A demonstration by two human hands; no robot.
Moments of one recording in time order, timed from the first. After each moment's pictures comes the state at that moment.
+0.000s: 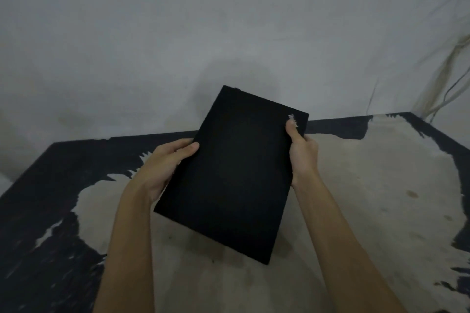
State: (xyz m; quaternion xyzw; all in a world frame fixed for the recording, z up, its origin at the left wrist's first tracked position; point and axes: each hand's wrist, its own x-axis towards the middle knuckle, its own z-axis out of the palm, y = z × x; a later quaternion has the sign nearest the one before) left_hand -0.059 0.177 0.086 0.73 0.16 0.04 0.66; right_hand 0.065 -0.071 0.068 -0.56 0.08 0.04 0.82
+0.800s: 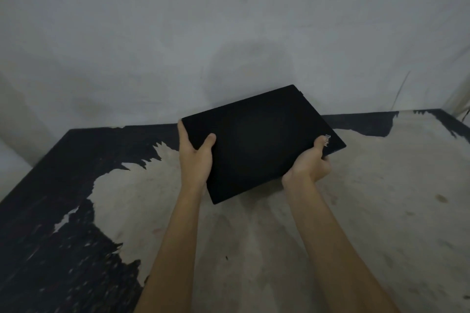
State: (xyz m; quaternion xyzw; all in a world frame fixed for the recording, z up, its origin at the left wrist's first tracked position) left_hand -0.025 0.142 0.046 0.63 0.24 0.30 0.68; right_hand 0.056 -0.025 0.045 -0.39 0.29 -0.10 0.87
